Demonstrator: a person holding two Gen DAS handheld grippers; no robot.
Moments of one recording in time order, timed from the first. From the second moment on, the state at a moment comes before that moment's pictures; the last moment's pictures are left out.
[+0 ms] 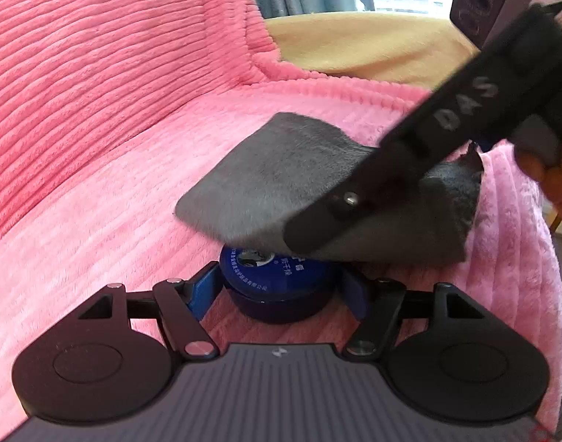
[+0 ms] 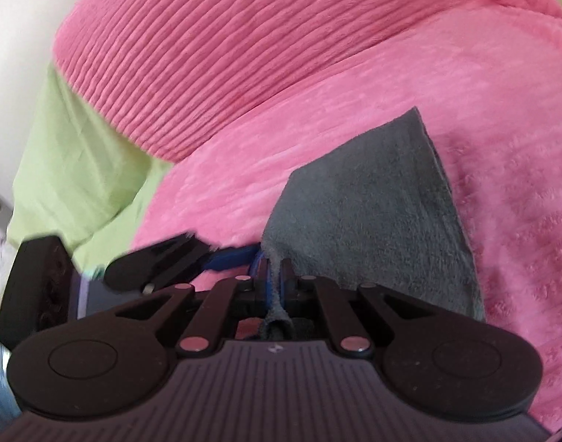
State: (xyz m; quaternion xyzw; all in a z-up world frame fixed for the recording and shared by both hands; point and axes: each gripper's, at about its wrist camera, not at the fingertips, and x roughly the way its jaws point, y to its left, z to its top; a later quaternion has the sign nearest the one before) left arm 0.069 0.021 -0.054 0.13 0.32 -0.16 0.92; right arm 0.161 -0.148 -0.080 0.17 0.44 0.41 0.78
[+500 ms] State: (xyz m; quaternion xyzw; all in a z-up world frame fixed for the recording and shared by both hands) left arm 0.068 0.016 -0.059 0.15 0.32 -0.15 0.92; right arm 0.163 -0.123 -0.082 0.11 0.44 0.45 0.77
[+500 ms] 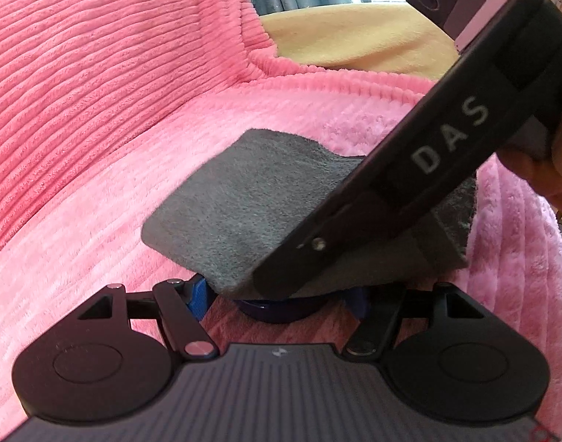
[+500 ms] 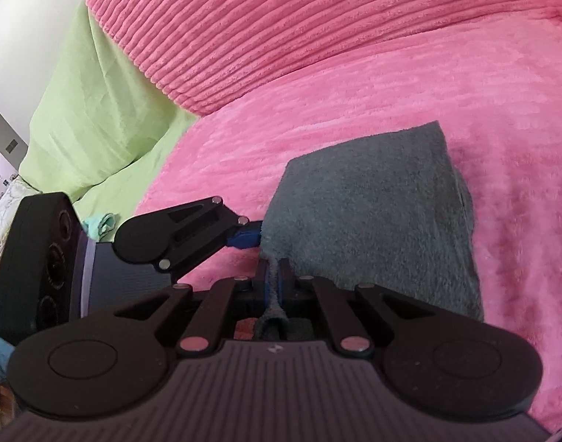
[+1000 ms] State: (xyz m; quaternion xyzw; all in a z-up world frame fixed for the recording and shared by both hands) left arm 0.072 0.025 -0.059 0.15 0.32 -0.16 0.92; right arm 0.164 -0.115 -0.076 0.10 0.43 0.44 0.78
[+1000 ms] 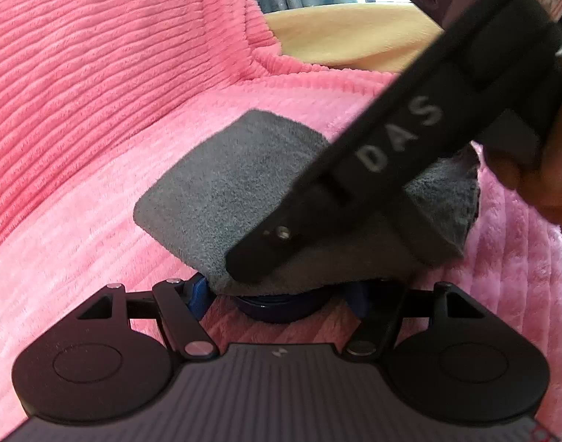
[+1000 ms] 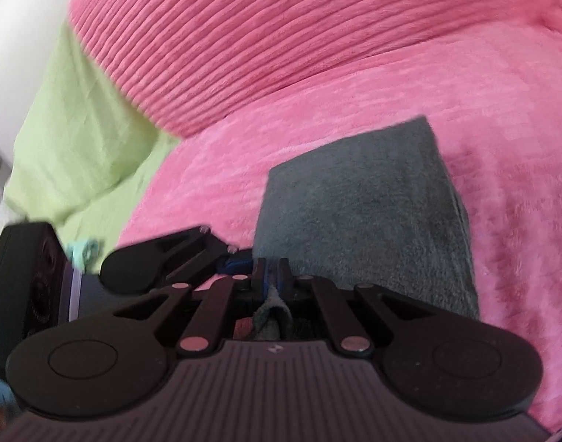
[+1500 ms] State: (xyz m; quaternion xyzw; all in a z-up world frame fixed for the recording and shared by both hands) left arm 0.067 0.018 -0.057 0.15 0.32 -0.16 0.92; right arm 0.150 -0.102 -0.058 0.00 0.39 0.40 0.83
